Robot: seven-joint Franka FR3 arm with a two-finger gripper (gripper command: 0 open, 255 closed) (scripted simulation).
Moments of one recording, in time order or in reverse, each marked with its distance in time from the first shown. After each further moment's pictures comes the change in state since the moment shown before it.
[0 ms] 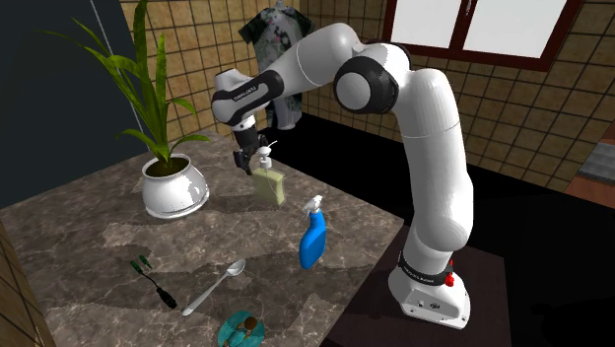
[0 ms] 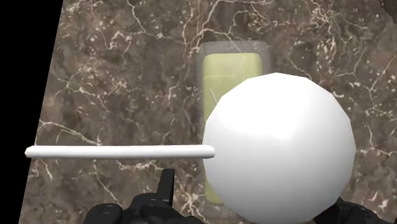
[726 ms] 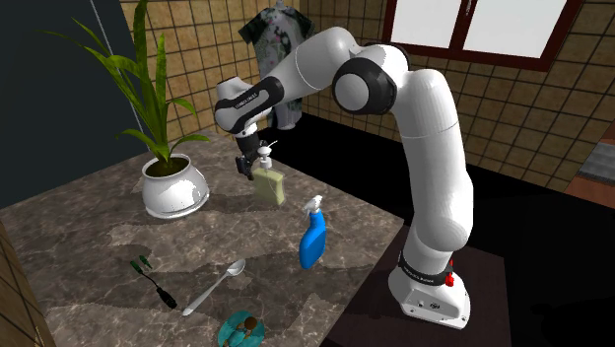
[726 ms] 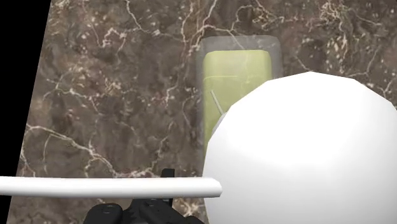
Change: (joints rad) arm -0.001 0.011 0.000 -0.045 0.001 0.057 0.000
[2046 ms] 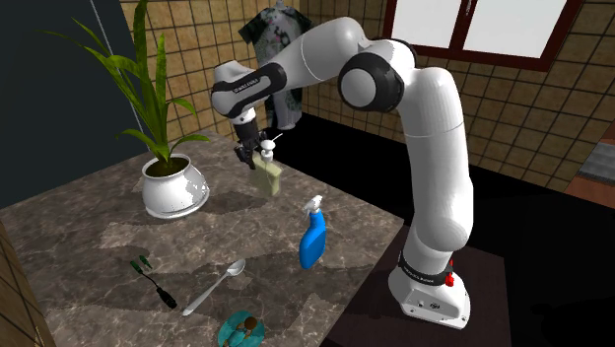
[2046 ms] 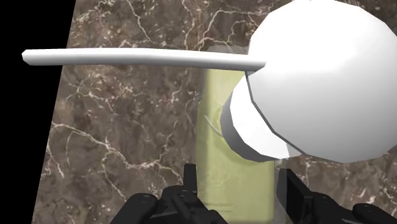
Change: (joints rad) arm 0.001 -0.045 -0.003 0.057 -0.005 -0.102 -0.003
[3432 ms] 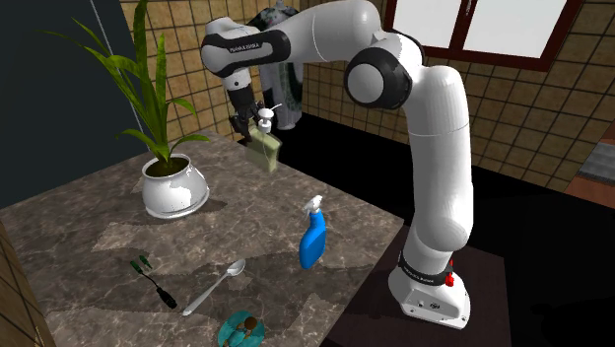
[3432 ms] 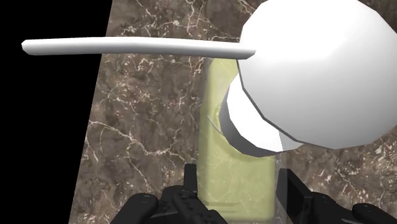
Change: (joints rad) arm 0.000 -0.046 -0.004 0.216 -0.006 -0.261 -0.009
